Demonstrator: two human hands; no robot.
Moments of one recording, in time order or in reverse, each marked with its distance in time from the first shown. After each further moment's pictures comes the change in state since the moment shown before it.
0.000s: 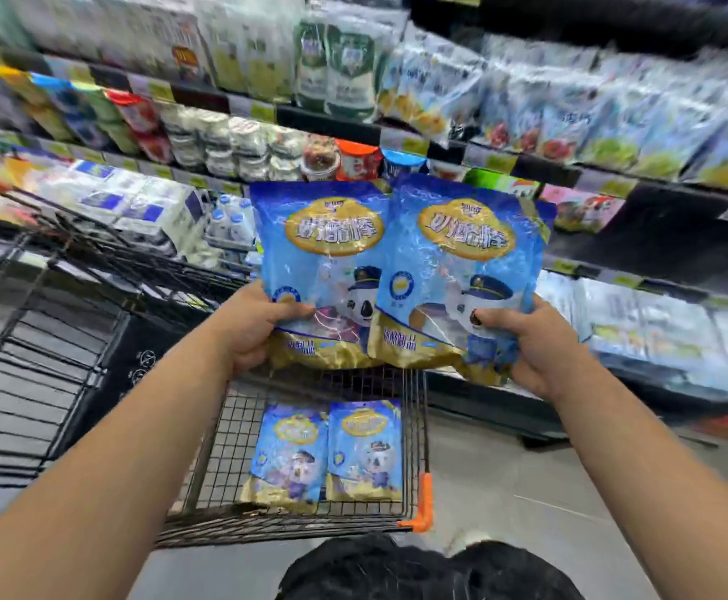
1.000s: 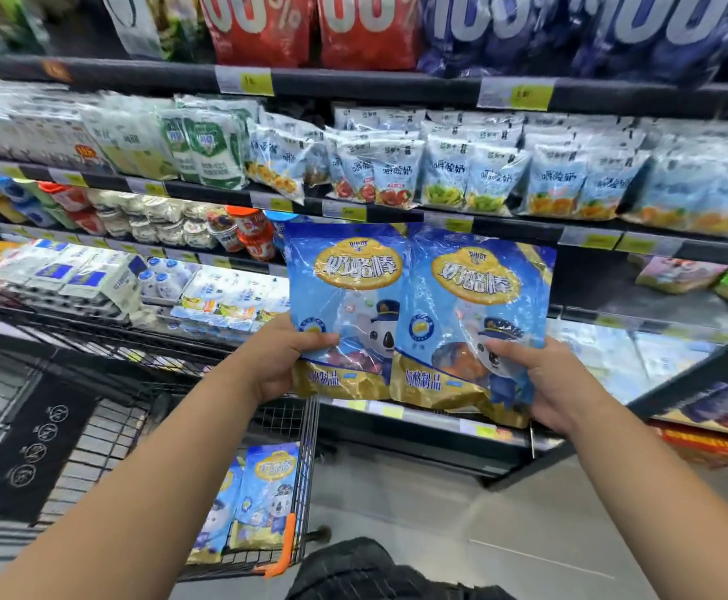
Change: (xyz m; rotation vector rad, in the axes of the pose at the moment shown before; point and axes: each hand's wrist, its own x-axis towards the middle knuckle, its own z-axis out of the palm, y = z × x) left_hand 0.029 -0.016 0.288 0.073 -0.032 -0.019; right_hand -0.030 -0.090 -0.266 -0.013 0.086 0.054
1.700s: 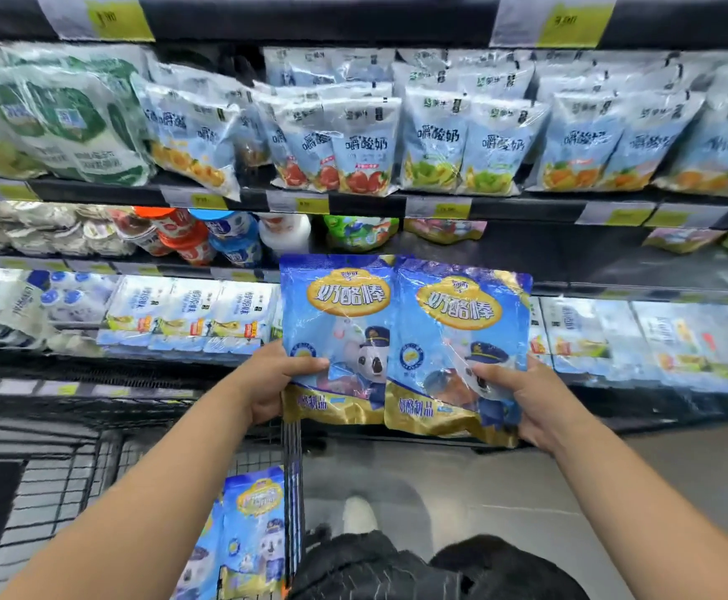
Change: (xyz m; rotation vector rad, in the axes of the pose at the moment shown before) left_hand 0.152 -0.024 -0.032 0.037 -0.112 -0.301; right_hand 0.115 0.035 0.004 0.053 0.167 0.204
